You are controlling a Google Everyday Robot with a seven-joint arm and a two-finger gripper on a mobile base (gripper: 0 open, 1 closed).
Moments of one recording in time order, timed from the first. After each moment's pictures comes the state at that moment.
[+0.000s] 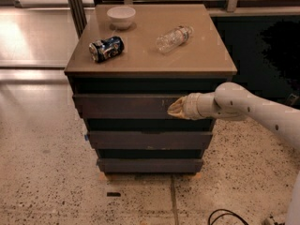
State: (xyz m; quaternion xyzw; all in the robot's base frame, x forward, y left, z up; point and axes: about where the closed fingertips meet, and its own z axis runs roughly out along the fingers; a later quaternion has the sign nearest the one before) arm 0.693 -0.104 0.632 -0.63 0.63 0.06 0.44
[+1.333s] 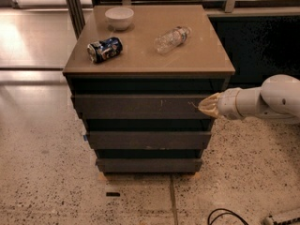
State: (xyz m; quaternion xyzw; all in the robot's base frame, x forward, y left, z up) arm 0.627 -0.199 0.709 -0.55 0.72 0.05 0.42
